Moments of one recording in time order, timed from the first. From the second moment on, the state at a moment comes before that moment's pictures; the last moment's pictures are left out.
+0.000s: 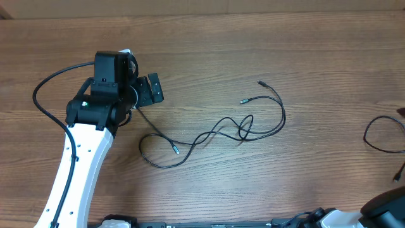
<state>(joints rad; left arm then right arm) -0.14 1.35 1.27 -0.83 0.02 -0.36 -0.96 1.60 1.39 -1.12 -0.44 0.24</state>
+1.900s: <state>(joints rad) -0.14 1.35 1.27 -0.83 0.02 -0.36 0.33 1.60 0.98 -0.42 -0.64 -0.74</state>
